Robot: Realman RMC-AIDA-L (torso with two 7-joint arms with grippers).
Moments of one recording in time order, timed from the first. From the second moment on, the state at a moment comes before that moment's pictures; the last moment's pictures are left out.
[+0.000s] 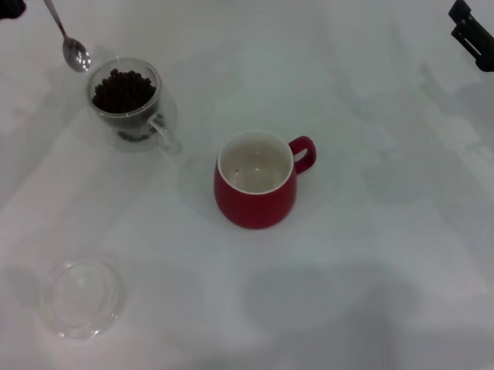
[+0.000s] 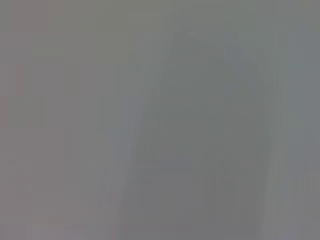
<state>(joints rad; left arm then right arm) -0.69 -2.02 2.85 -0.22 -0.98 1.45 -0.90 0.34 2.01 -2.14 -0.12 0.52 -1.29 0.46</state>
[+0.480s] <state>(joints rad) -0.68 -2.06 2.85 -0.17 -0.95 1.36 -0.83 0.33 2.01 -2.13 -0.12 0.54 -1.30 0.46</state>
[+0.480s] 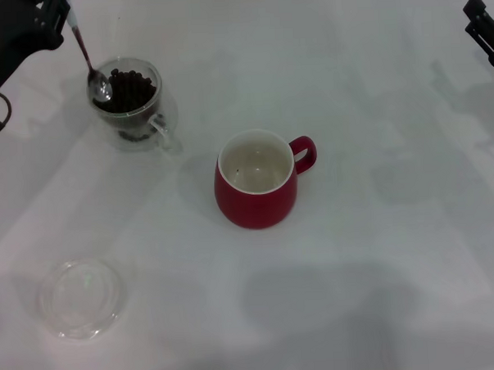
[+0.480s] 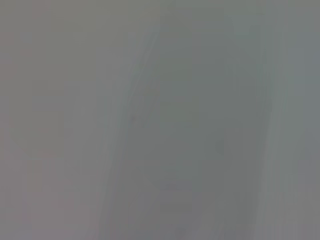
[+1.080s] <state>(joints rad) -0.65 -2.07 2.84 -0.10 -0.96 1.29 -0.72 0.32 2.01 -2.13 -0.12 0.54 -1.30 0.46</state>
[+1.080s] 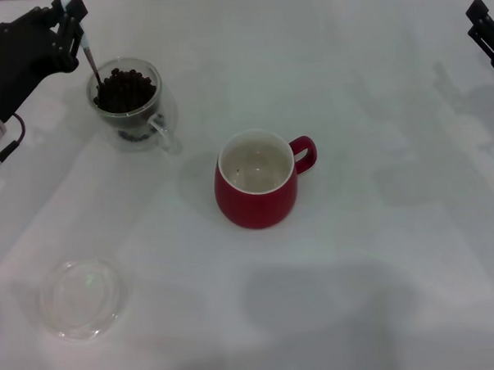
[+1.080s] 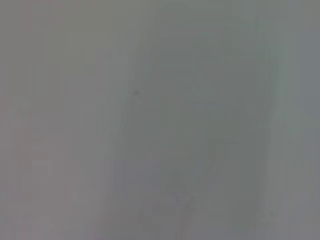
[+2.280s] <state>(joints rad) -0.61 -2.06 2.84 -0.06 -1.06 1.13 -1.26 0.30 2.01 -2.12 -0.12 0.54 -1.30 0.46</state>
